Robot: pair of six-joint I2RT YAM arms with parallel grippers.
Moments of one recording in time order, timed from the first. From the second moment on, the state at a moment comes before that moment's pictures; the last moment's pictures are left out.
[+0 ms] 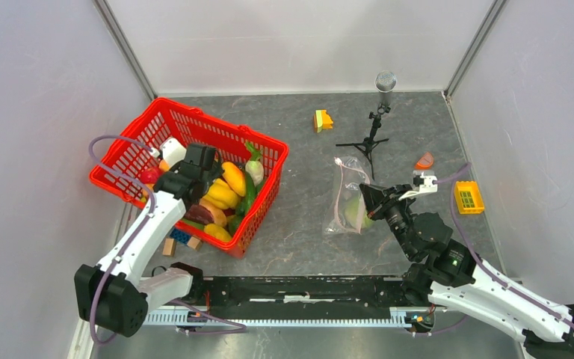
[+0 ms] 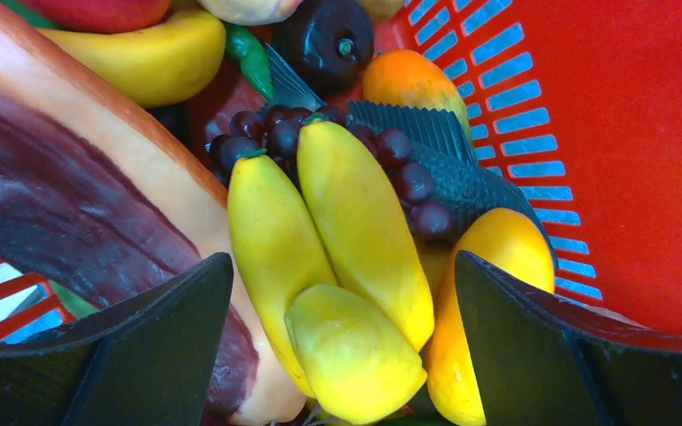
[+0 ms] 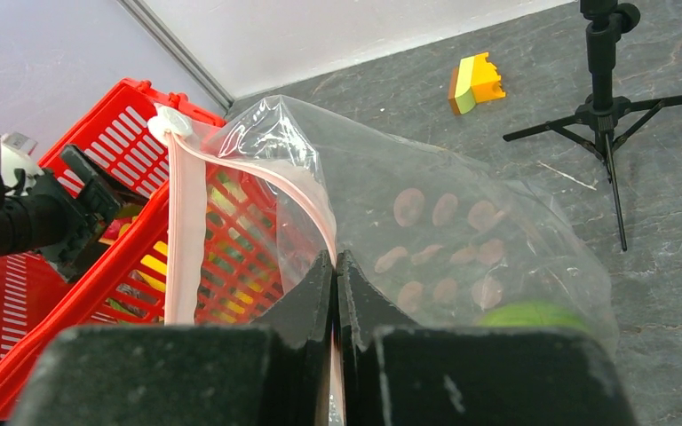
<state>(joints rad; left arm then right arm) -0.33 1.11 0.93 -0.75 -0.62 -0.96 1.01 0.43 0.51 -0.09 0.65 0.53</state>
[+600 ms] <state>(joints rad) -0.29 1.18 0.85 -0.66 -0.46 -0.96 1.01 0.43 0.51 -0.10 0.64 0.53</state>
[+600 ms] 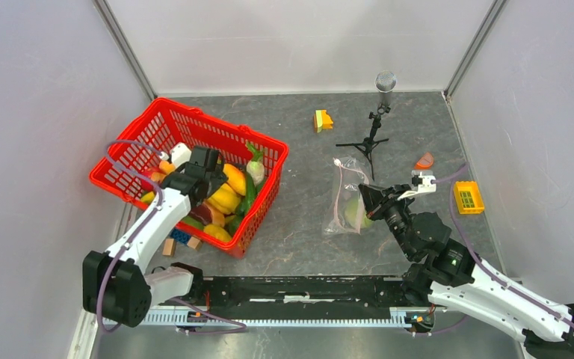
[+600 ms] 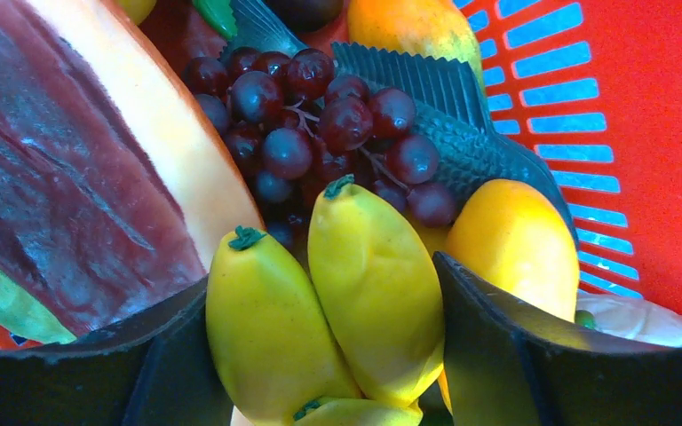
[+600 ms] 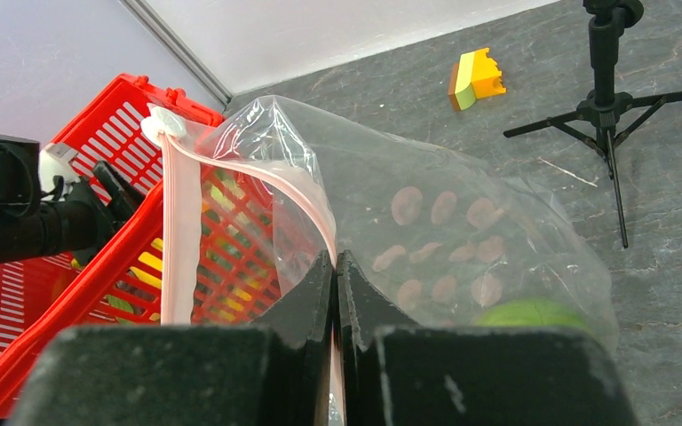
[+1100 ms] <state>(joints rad) -0.29 0.81 0.95 -0.68 -0.46 -0.86 1.01 0.47 0.51 -0.09 0.65 0.53</state>
